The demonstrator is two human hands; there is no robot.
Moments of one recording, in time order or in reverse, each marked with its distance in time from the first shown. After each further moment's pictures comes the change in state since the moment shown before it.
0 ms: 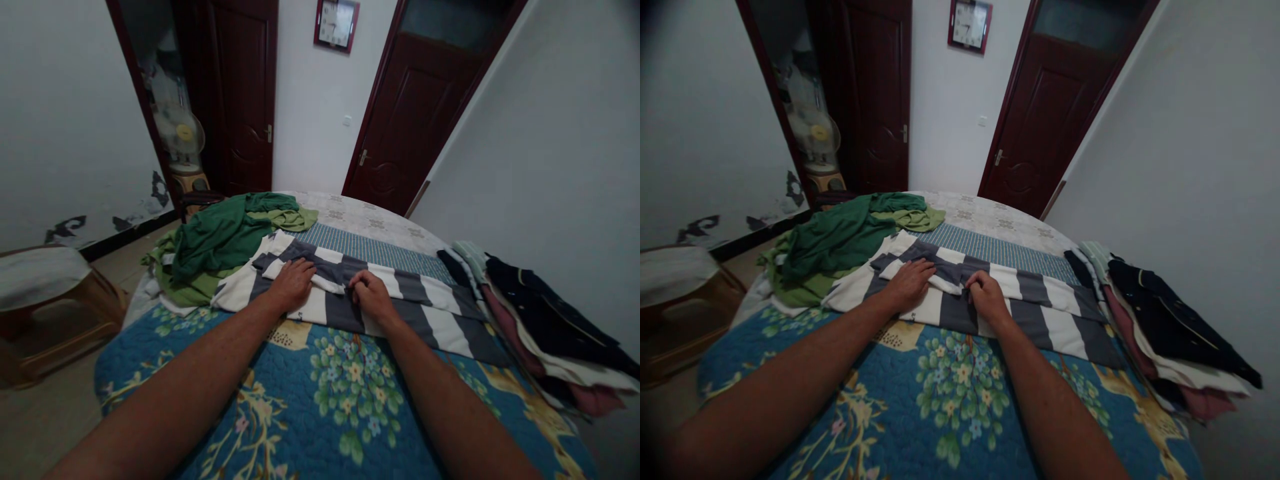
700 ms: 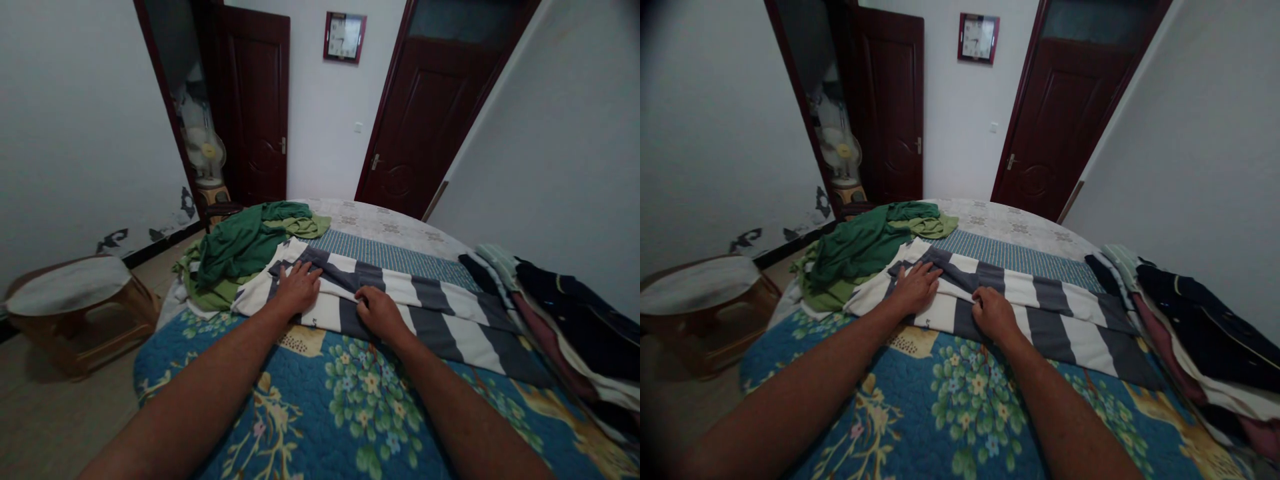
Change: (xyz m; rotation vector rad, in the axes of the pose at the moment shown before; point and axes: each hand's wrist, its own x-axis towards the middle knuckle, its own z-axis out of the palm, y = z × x) left_hand -0.006 -0.002 -0.012 0.046 -0.039 -0.301; right_hand -0.015 -0.005 0.012 -0.617 -0.069 -0.216
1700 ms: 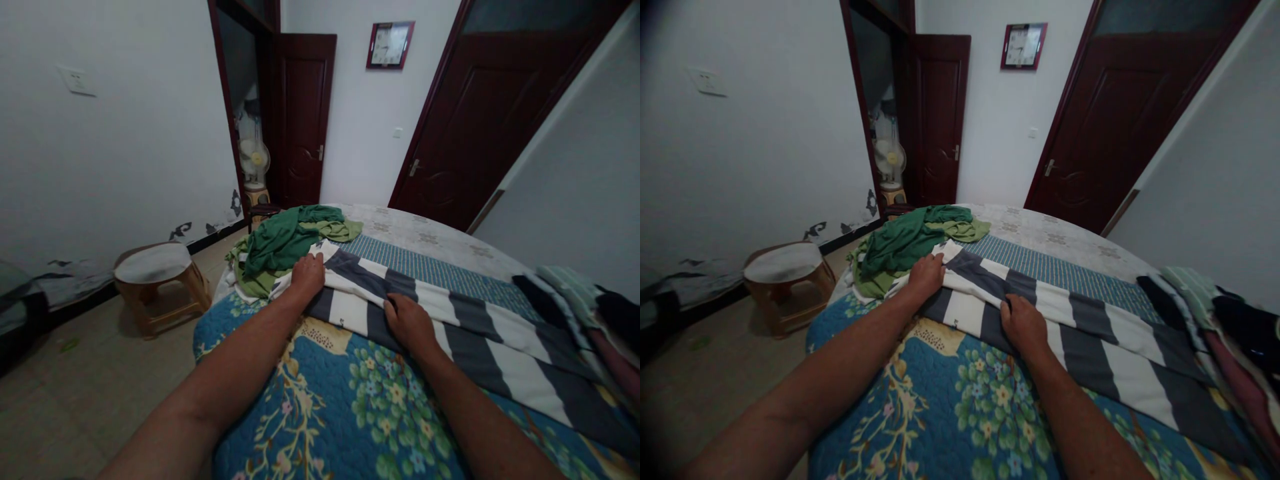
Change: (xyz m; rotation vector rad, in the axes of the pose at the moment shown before) left_hand 0.001 -0.034 -0.028 0.090 0.156 -0.294; right_hand 0.002 0.001 0.012 -0.206 0.037 0.072
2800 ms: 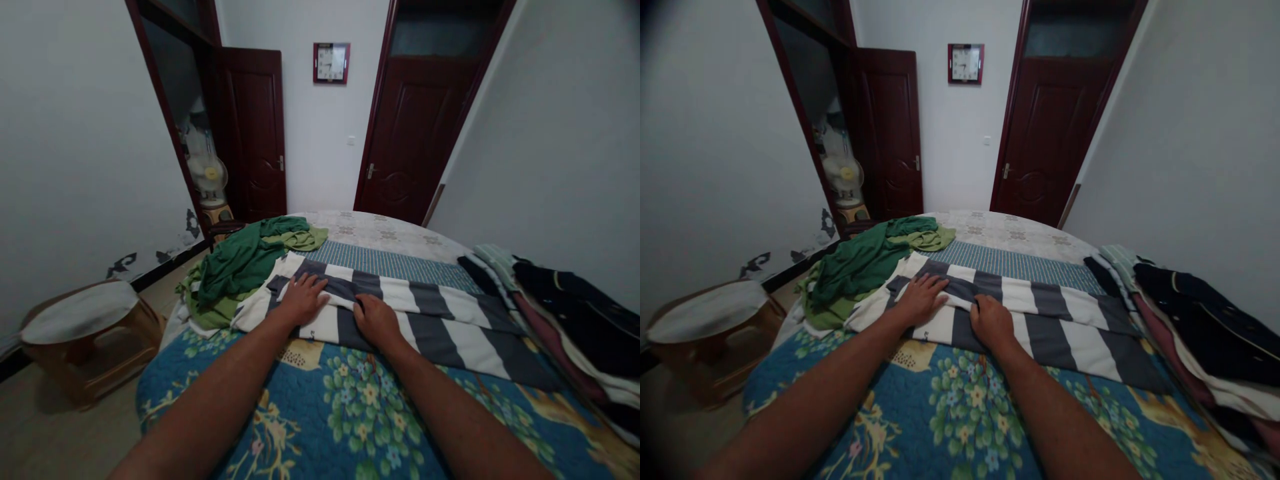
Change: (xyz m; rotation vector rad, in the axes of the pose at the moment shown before) left_hand -0.004 0.041 0.018 -0.077 -0.096 0.507; right_hand 0.000 -0.012 -0.010 0.056 0.000 0.075
